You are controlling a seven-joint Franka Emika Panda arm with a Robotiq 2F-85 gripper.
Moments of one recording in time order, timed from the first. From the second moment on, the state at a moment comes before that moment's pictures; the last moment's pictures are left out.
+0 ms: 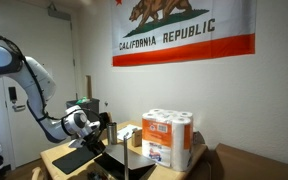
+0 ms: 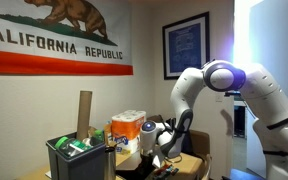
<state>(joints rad) 0.56 0.53 -0.40 -2.16 -0.73 2.86 0.76</state>
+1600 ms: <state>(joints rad) 0.66 0.52 -0.59 -1.90 -0.78 2.84 0.71</state>
